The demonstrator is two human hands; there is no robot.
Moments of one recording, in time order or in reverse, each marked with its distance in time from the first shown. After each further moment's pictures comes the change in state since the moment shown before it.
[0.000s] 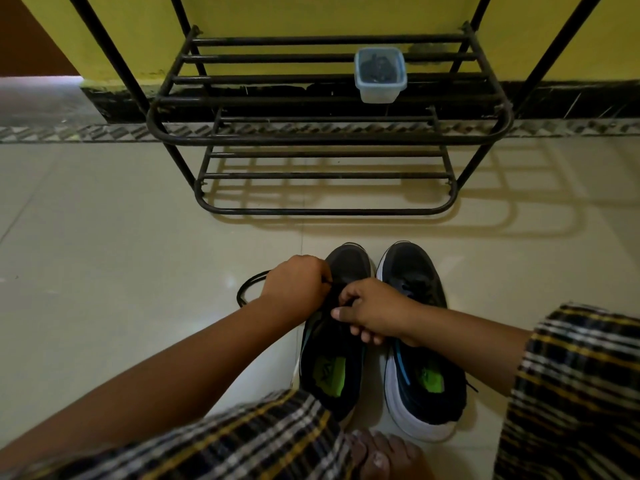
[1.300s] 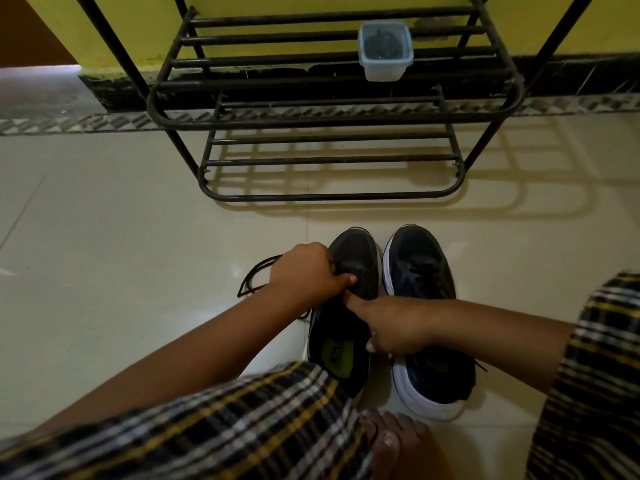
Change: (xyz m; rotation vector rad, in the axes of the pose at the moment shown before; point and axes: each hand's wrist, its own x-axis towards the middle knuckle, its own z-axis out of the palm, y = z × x) left_hand 0.002 0.000 0.008 -0.044 -0.052 -0.100; right_hand -0.020 -0.003 0.002 -0.787 -0.332 -0.083
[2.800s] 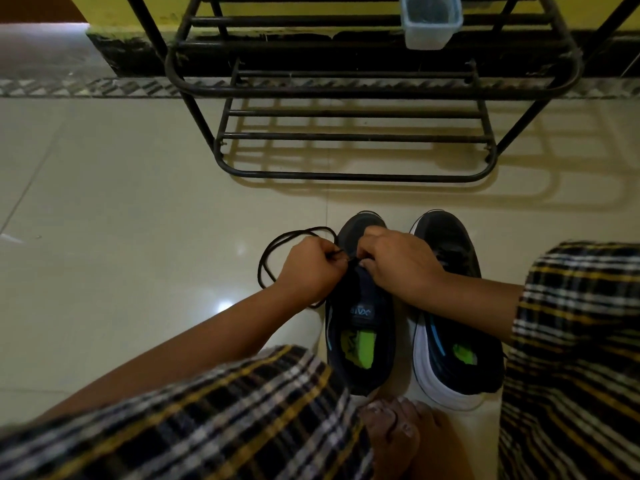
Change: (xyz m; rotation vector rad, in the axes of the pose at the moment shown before) left_hand -0.012 -0.033 0.018 -0.553 0.075 -0.075; right_hand 0.043 0.000 -0.014 -0.165 0.732 0.033
